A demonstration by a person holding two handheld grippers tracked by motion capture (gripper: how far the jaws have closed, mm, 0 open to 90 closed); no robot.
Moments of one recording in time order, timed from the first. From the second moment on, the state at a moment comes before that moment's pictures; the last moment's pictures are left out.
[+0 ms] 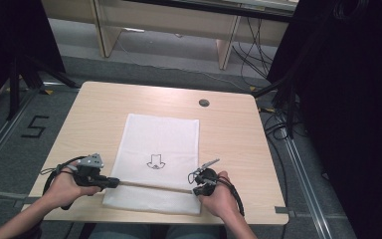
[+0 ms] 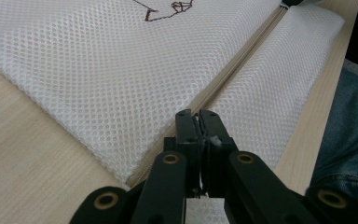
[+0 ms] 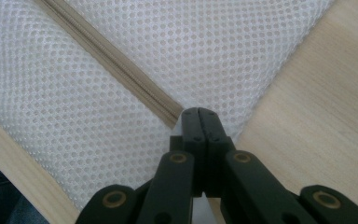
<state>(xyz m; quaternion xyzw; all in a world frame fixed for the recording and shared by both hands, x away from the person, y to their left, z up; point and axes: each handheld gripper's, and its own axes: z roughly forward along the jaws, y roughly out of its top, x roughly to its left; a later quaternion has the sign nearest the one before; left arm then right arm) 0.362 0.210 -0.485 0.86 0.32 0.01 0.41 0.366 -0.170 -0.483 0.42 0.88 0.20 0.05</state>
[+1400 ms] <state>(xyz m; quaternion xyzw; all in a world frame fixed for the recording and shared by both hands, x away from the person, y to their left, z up) 0.364 0.241 -0.494 0.85 0.37 0.02 0.37 0.369 -0.174 -0.483 0.43 0.88 0.21 0.05</state>
